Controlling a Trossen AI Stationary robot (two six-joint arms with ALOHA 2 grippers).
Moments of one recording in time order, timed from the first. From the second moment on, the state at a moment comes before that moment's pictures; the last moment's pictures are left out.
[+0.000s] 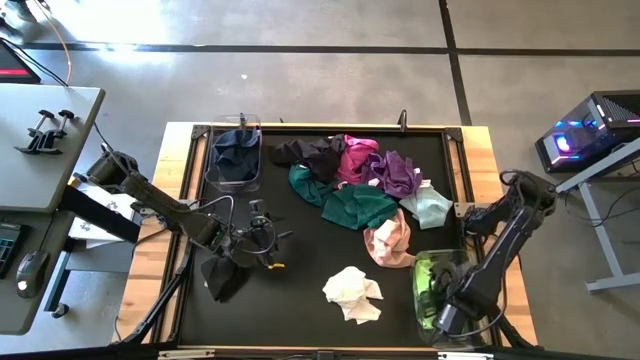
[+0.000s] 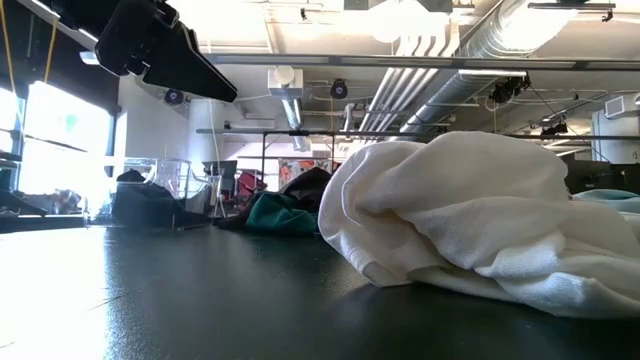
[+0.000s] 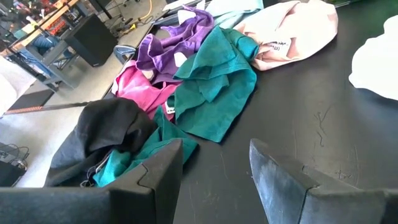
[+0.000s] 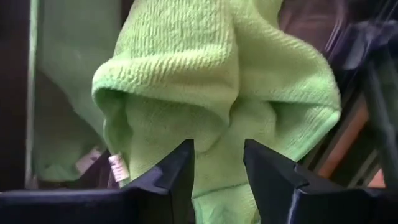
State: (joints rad) left arm -0.50 1.34 0.70 -0.05 -0.87 -0.08; right arm 1.01 1.58 1.08 -1.11 -0.06 2.22
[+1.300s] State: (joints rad) left arm -0.50 1.34 0.70 0.00 -0.87 -0.08; right arm 0.94 1.58 1.22 -1.35 0.02 1.62
